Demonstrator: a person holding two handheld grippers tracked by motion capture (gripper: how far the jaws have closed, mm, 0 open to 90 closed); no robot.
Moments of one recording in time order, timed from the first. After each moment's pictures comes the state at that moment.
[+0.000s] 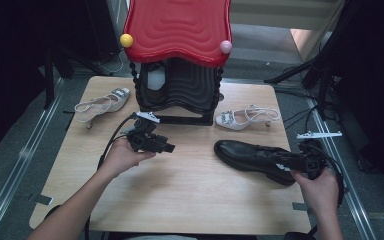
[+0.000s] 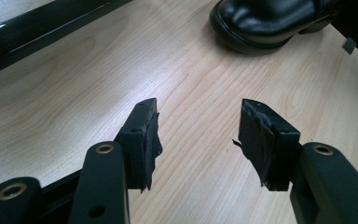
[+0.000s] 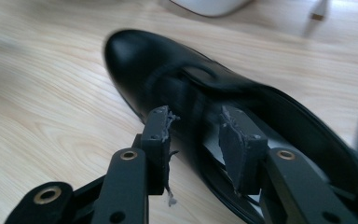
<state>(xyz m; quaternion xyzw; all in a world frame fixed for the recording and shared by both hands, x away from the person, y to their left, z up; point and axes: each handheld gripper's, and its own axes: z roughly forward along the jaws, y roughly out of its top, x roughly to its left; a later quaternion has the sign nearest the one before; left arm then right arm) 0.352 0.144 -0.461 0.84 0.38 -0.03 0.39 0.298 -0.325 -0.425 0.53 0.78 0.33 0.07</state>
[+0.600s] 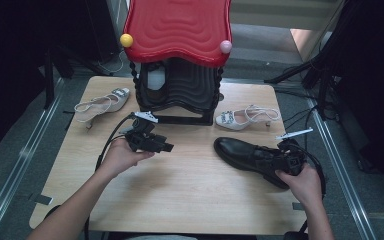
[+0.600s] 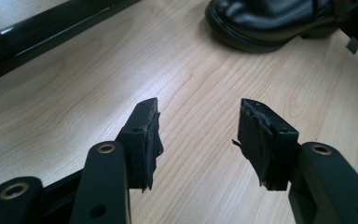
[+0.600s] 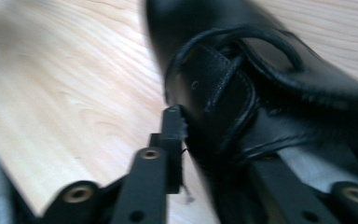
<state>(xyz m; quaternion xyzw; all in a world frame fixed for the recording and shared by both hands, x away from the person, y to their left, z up) 0.351 0.148 -0.461 0.84 0.37 -0.02 0.39 0.327 -0.300 -0.464 0.48 0.82 0.31 -0.04</state>
